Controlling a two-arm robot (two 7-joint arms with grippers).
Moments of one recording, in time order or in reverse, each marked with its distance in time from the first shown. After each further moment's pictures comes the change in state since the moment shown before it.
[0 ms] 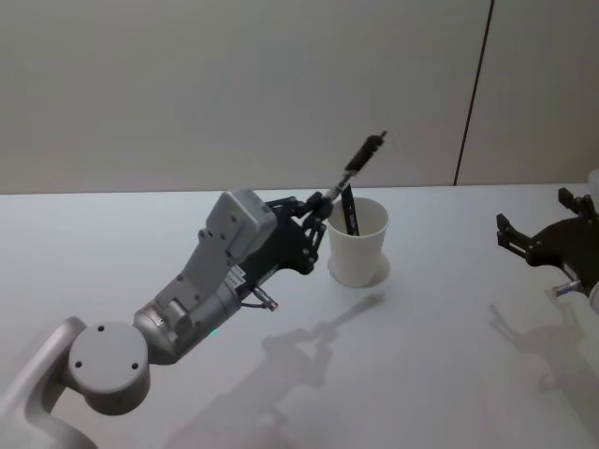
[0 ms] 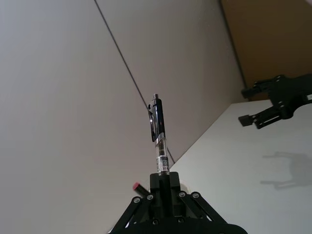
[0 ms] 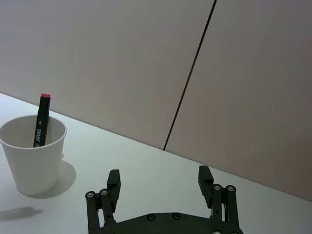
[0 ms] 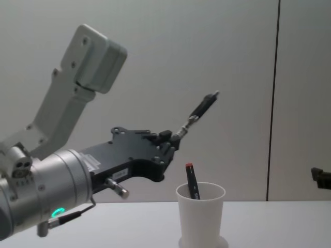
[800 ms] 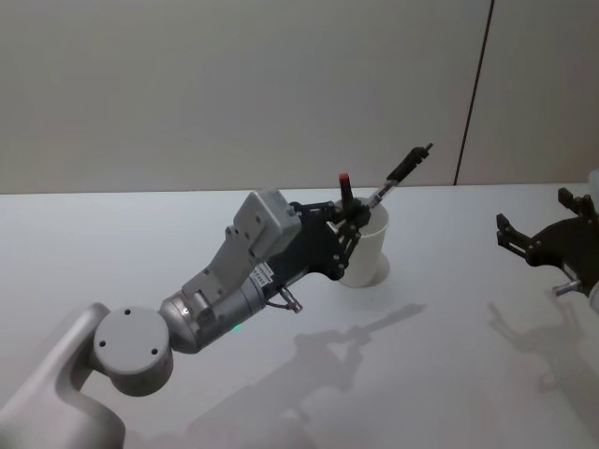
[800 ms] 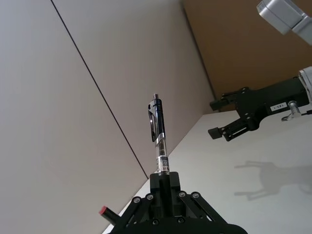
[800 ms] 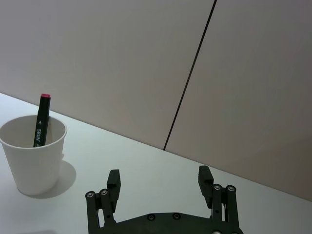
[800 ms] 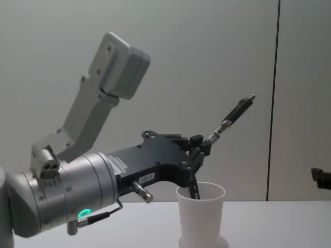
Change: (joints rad) left arm -0.077 -0.056 0.021 0.117 -0.018 -0.071 -0.146; right arm 0.000 0.000 0.000 0.000 0.000 0.000 0.000
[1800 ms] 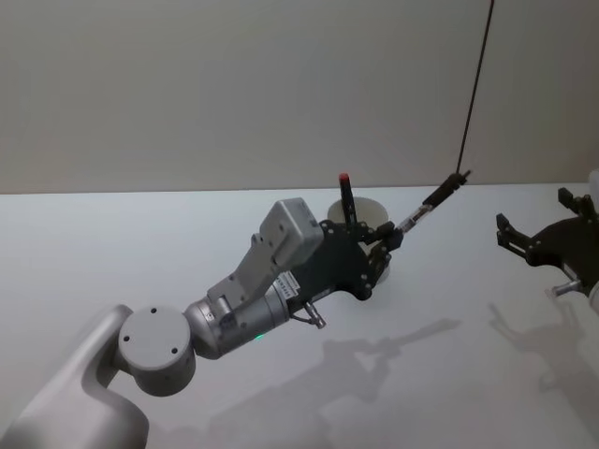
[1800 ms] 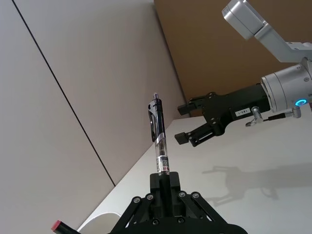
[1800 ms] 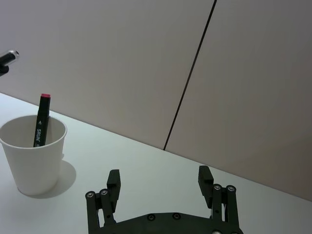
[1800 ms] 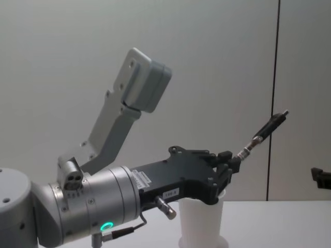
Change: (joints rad) left arm -0.038 -0.042 0.032 0.083 -0.044 -0.012 -0.111; right arm 0.000 0.000 0.000 0.000 0.000 0.000 0.000
